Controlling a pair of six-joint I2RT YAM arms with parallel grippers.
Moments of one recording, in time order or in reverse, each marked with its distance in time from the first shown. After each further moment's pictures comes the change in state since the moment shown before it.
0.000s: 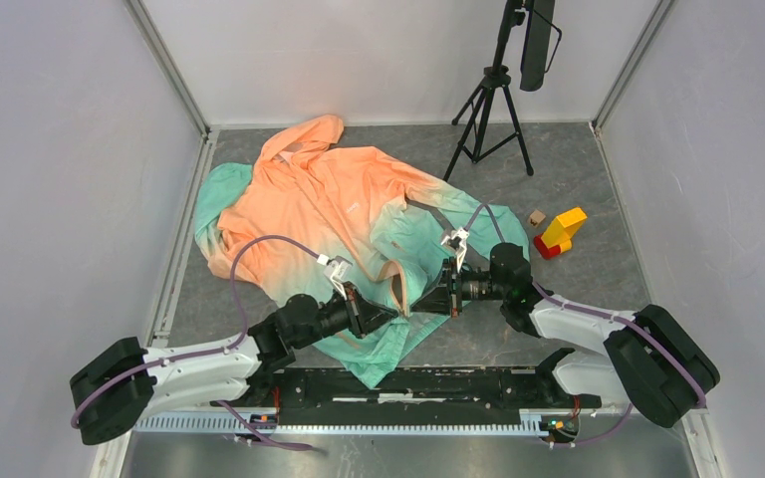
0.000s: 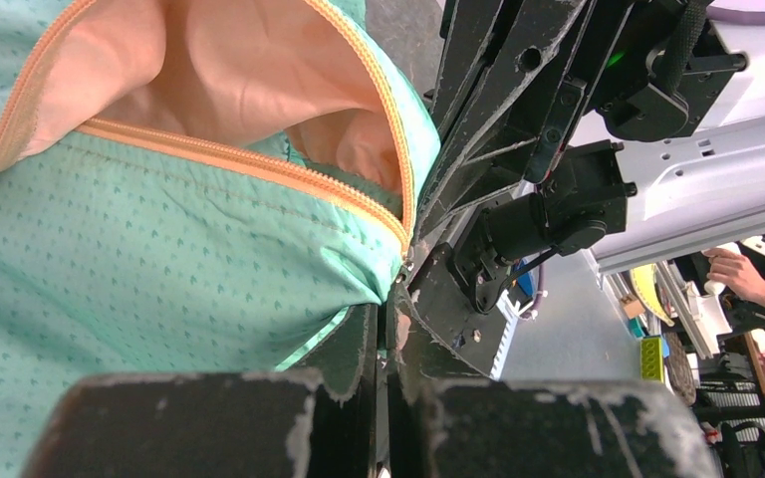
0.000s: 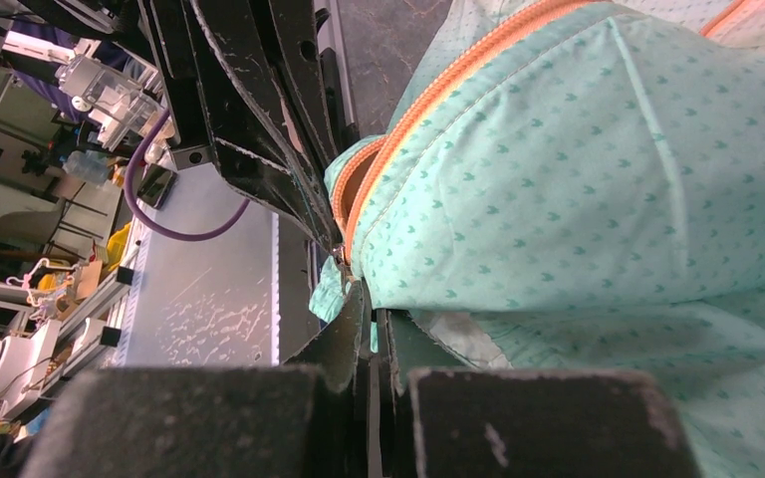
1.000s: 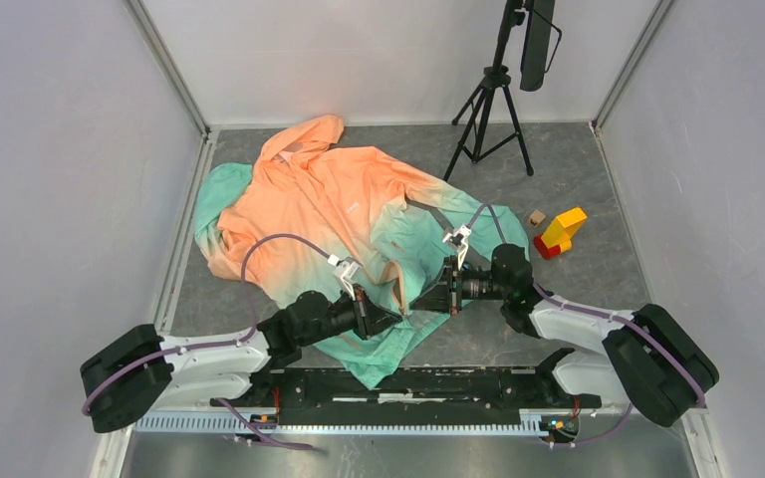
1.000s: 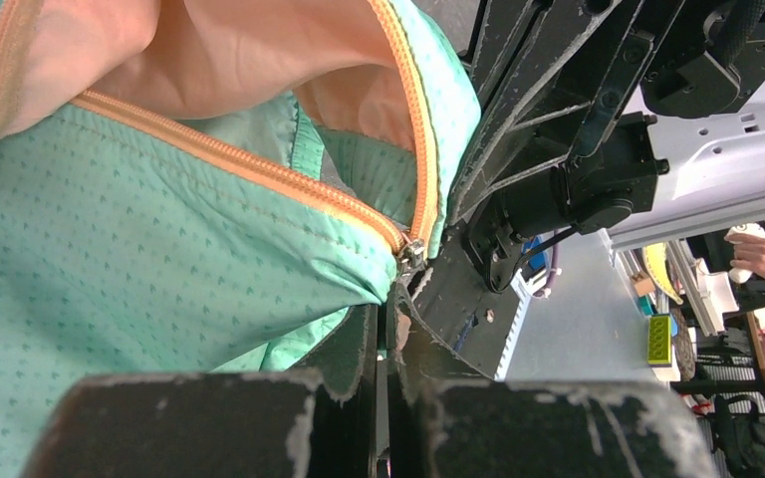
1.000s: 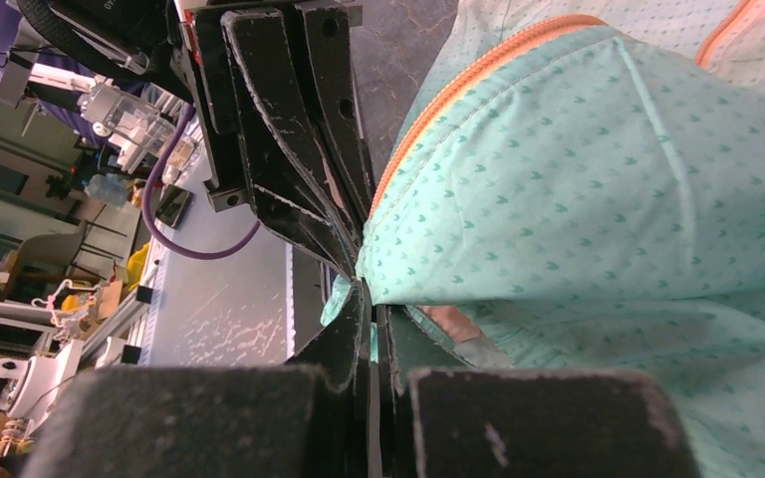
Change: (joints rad) left arm 0.000 0.110 0.022 0.014 0.051 -0.003; right arm -0.001 0.003 -0.006 0.049 0.020 0.064
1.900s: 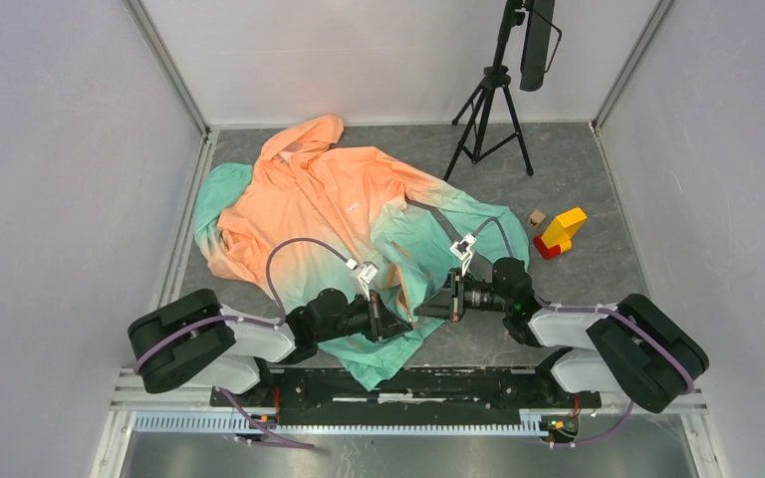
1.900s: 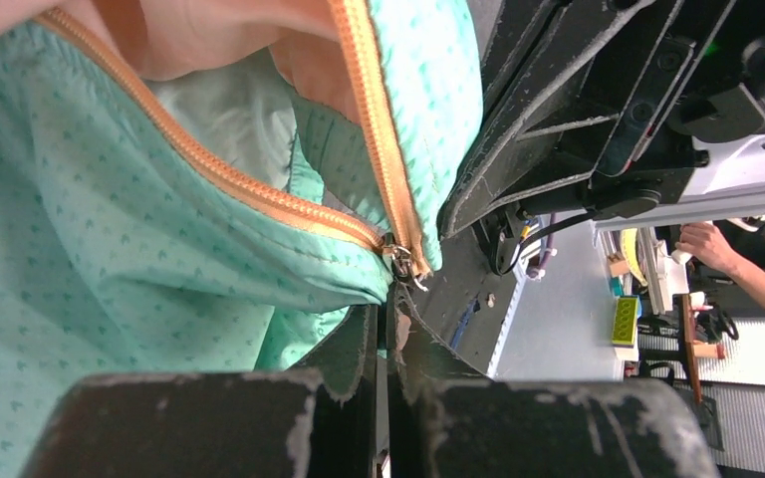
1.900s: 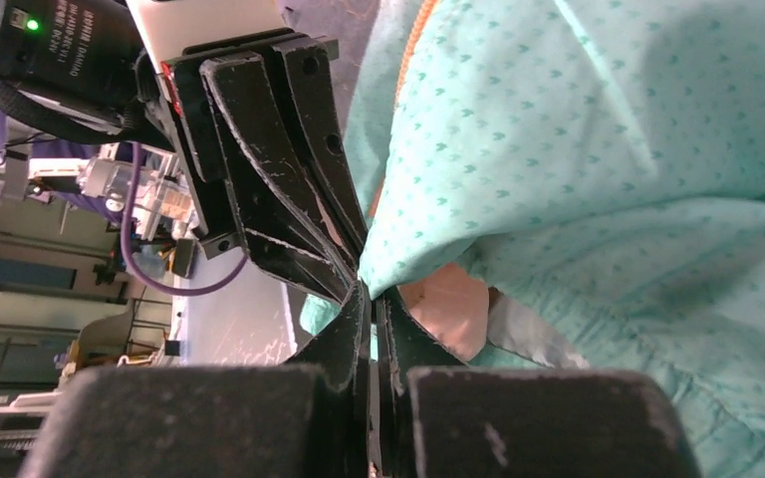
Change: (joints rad) left arm 0.003 0.351 0.023 0.247 0.090 -0.114; right arm 0.001 0.086 -0.114 0.151 0.125 0.183
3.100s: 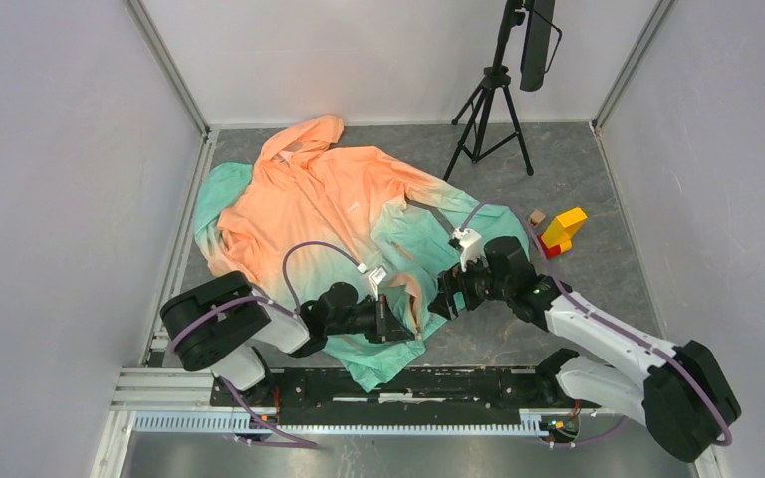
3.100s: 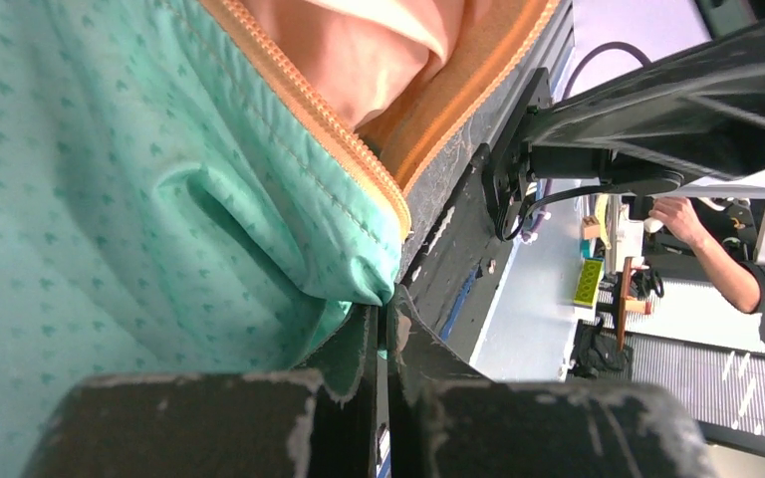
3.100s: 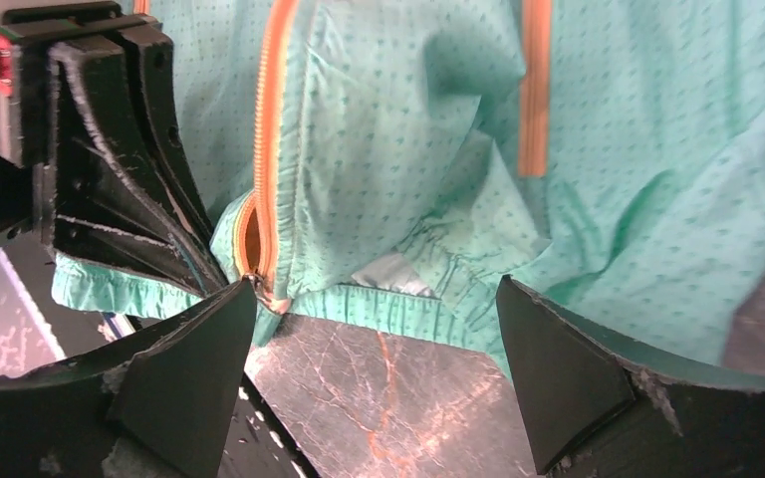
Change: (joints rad) left arm 0.051 0.208 0.061 0.013 0.169 -0.097; right arm 0.000 -0.251 0.271 -0.992 0.354 -0.566
